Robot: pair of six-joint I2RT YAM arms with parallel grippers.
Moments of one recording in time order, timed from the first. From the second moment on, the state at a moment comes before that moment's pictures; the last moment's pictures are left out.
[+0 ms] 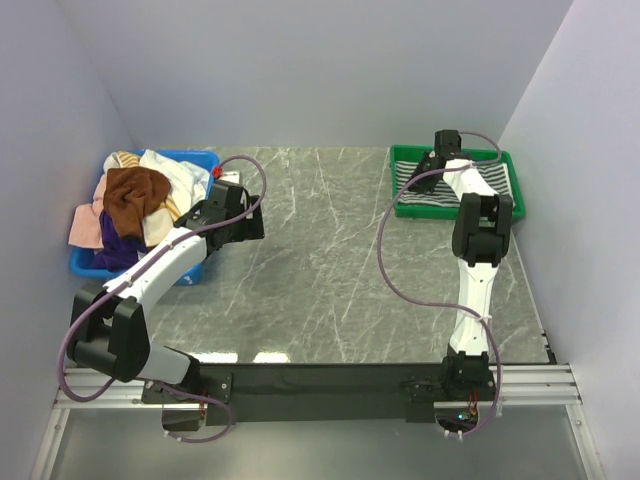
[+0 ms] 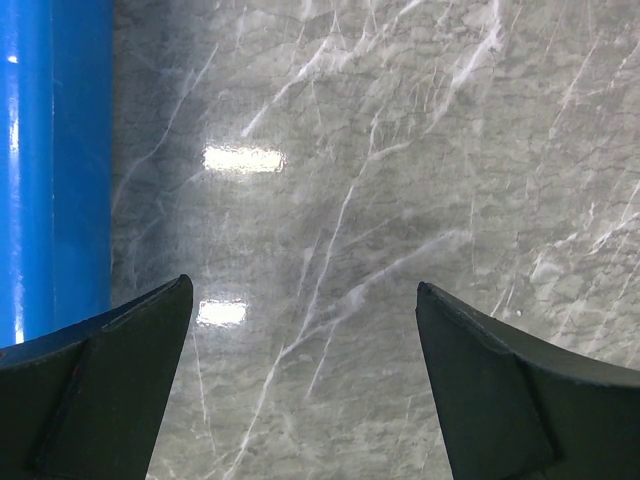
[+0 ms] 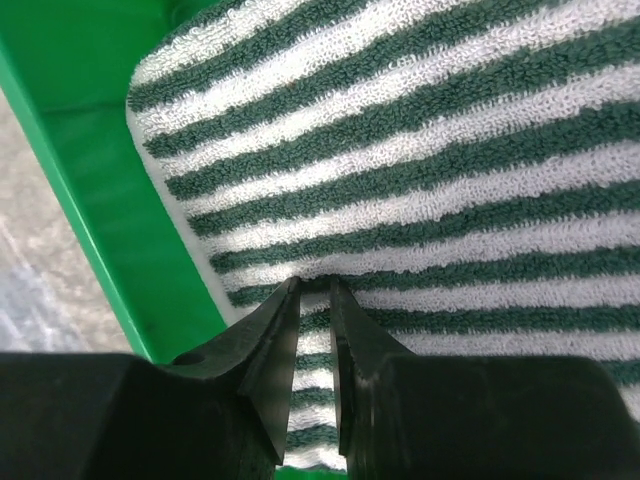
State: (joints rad) left arm -0.36 1.40 1.03 -0.44 -0.23 -0.38; right arm -0.03 2.39 1.99 -0.54 -0.20 0.53
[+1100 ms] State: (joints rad) left arm 0.04 1.43 1.34 -0.56 -0.42 -0.47; right arm 0.30 1.40 1.28 -0.46 -0.01 0.39
